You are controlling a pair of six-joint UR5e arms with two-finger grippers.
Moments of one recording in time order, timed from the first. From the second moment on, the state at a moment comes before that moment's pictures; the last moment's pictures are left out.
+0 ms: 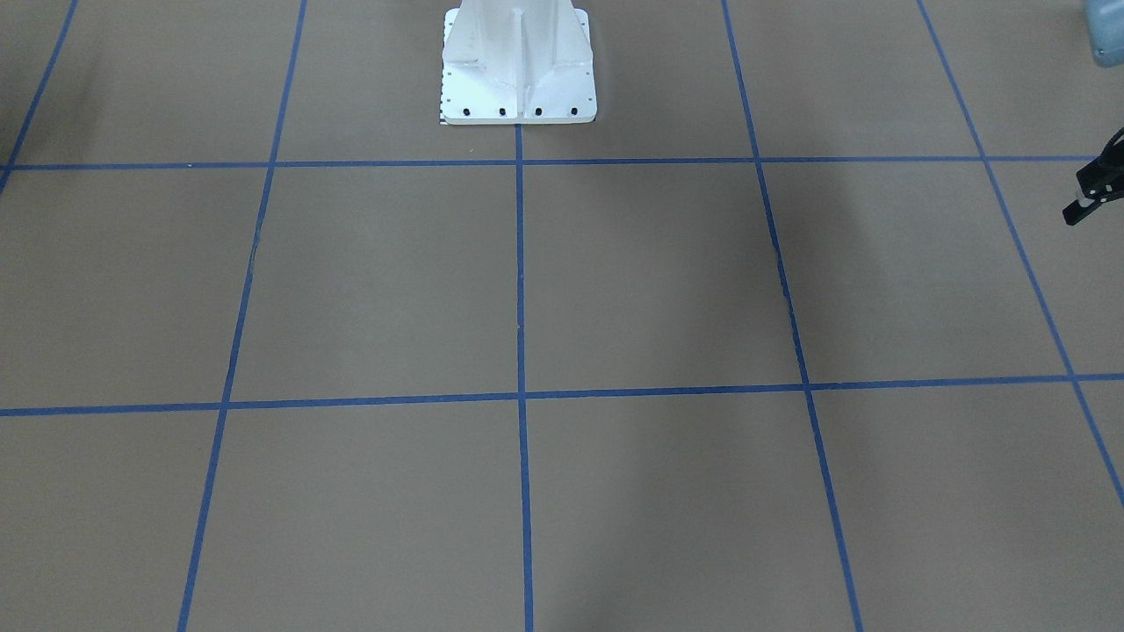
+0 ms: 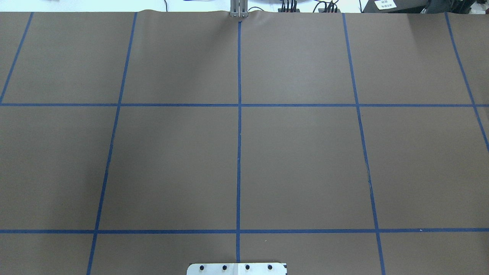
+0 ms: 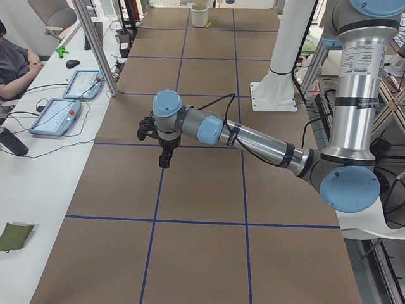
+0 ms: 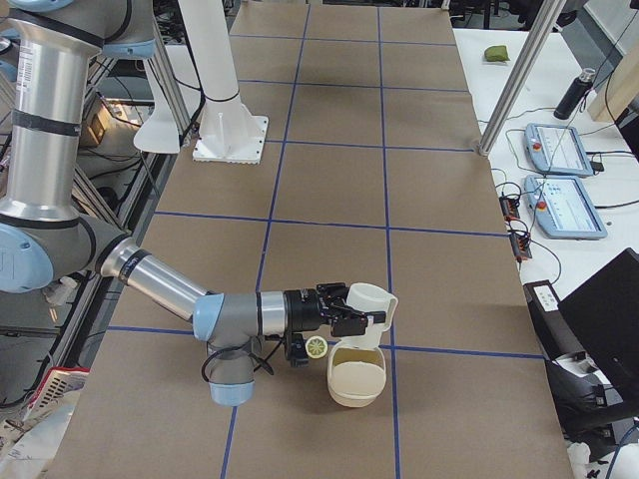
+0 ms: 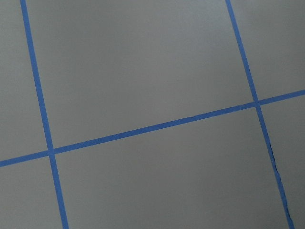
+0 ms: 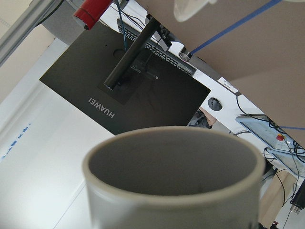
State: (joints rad) left arm -1.42 -1.61 -1.88 -1.59 -2.42 -0.14; right arm 1.59 -1.79 1.27 0.55 1.83 3.28
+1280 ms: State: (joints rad) left arm -1.42 -1.62 -1.87 -1.59 -2.43 -0.16; right arm 1.57 -1.77 1.39 0.53 2.15 2.17
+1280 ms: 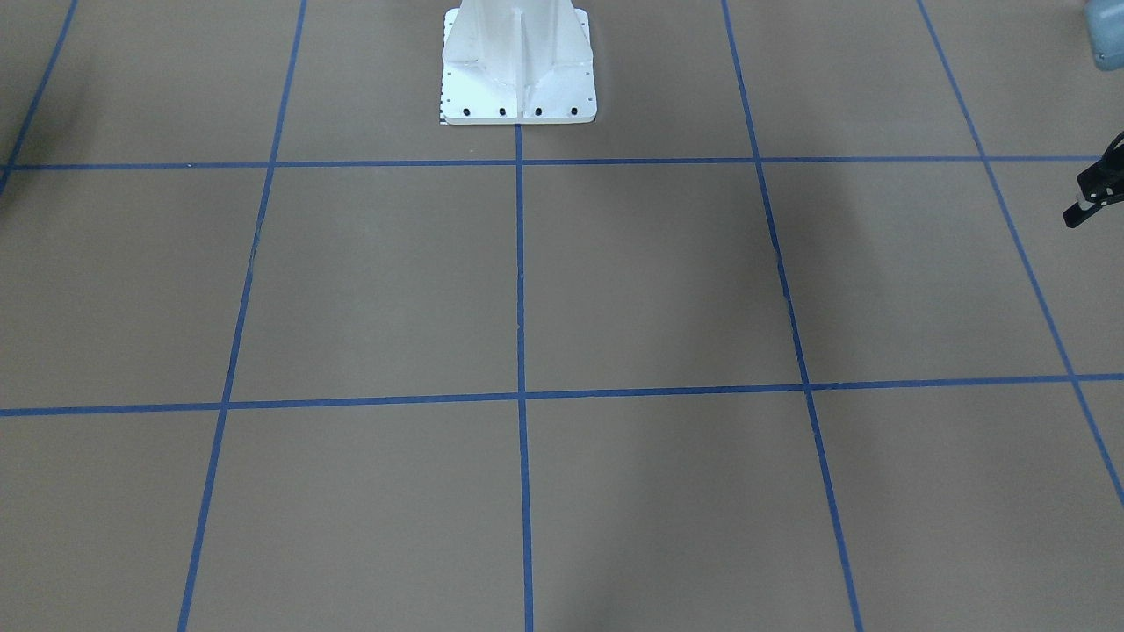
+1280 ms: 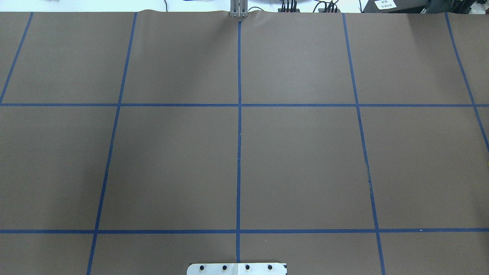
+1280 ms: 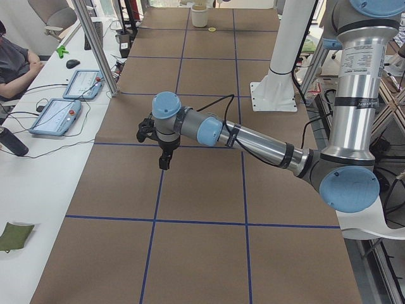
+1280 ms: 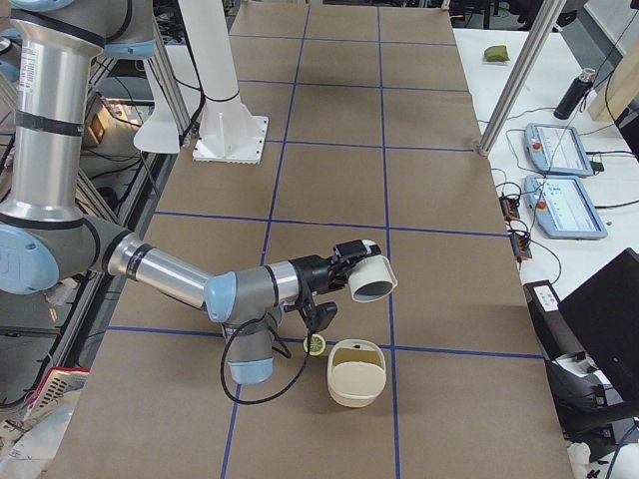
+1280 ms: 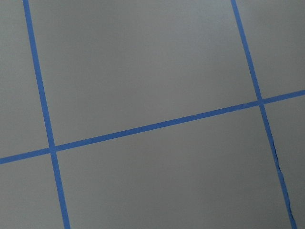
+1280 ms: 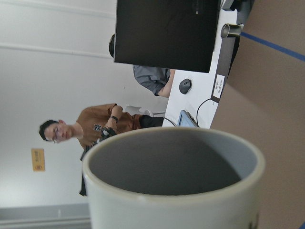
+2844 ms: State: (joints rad) left arm -1.22 -1.95 -1.86 -1.60 -2.57 -0.75; right arm 1.23 -1.37 1.47 -0.17 2.24 0.68
